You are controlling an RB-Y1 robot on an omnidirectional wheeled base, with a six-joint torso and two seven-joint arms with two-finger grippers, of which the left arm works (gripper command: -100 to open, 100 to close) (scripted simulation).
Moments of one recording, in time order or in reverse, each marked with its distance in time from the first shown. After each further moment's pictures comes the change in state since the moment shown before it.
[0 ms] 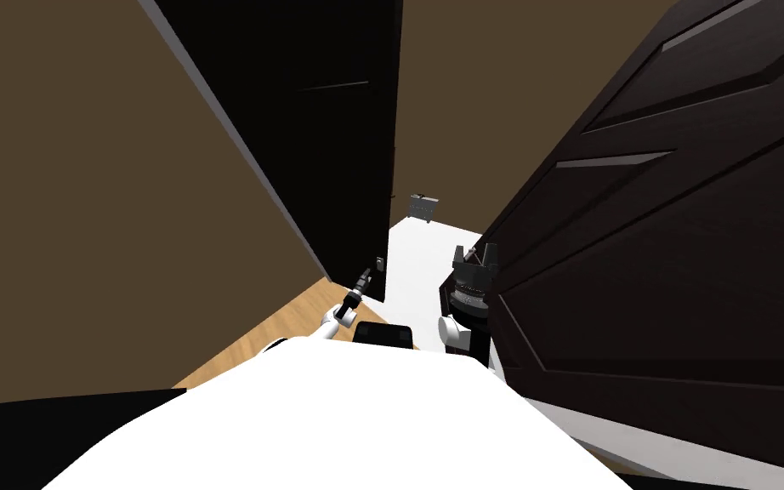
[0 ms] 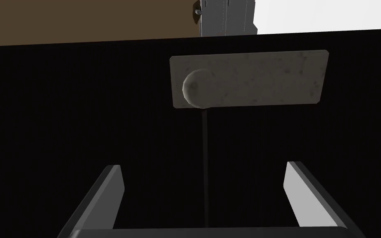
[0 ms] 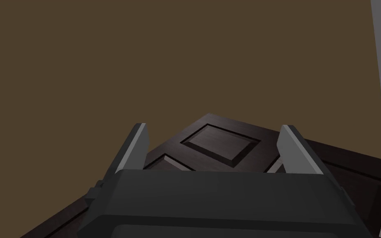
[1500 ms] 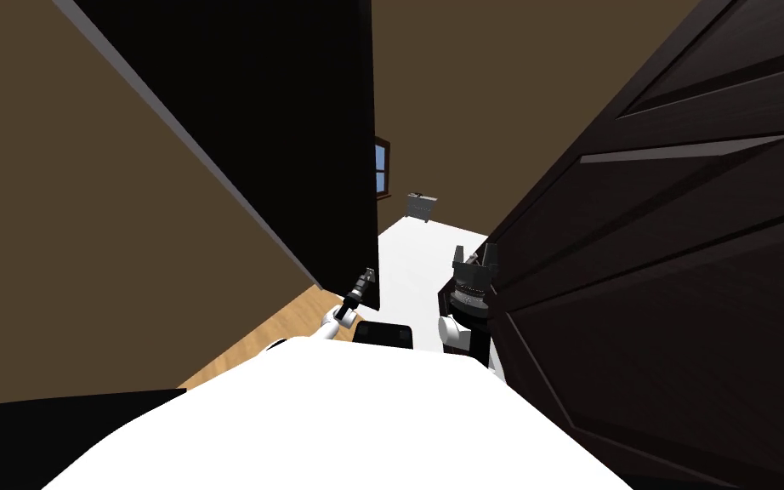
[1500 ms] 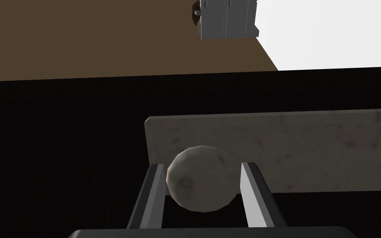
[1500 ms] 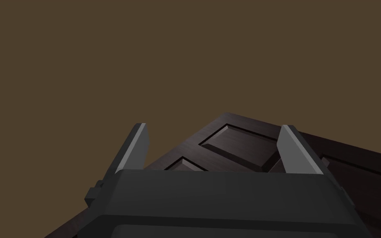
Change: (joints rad) arm 0.003 -0.009 0.017 0.010 0.008 -0.018 -0.017
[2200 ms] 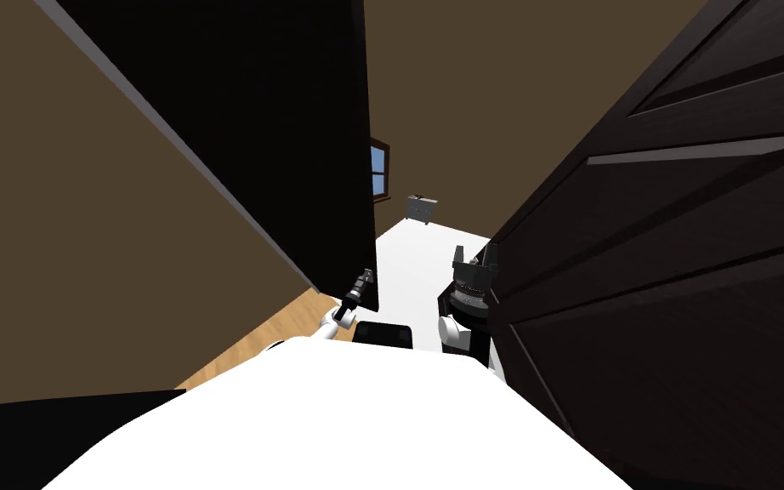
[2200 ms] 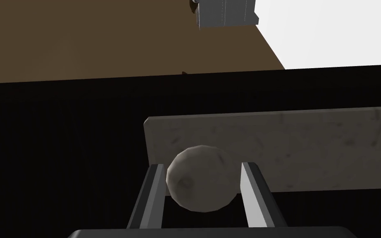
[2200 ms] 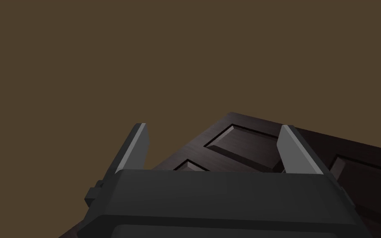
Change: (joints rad) arm 0.011 0.001 0.021 0.000 0.012 0.015 -0.014
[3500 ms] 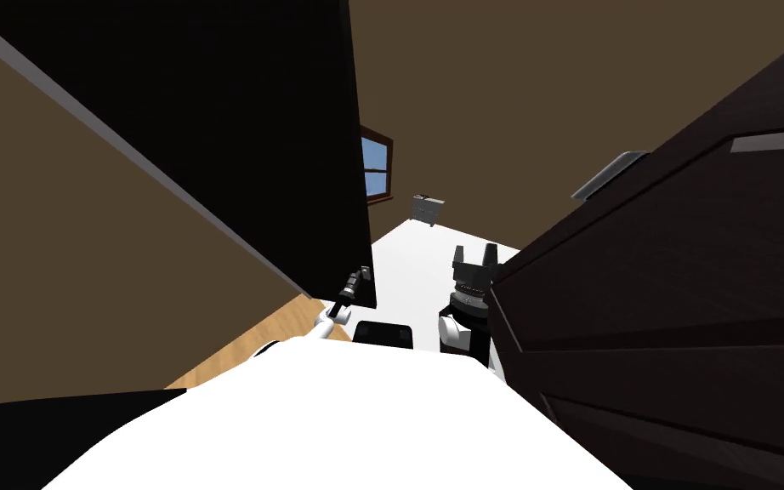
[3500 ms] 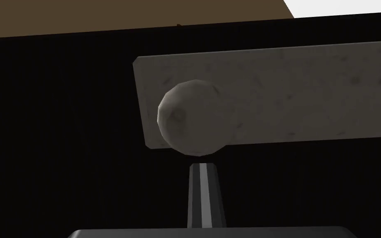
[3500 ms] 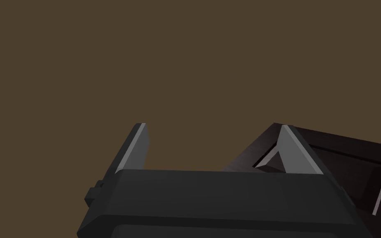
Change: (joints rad) arm -0.011 0.025 0.098 0.004 0.052 0.006 -0.036
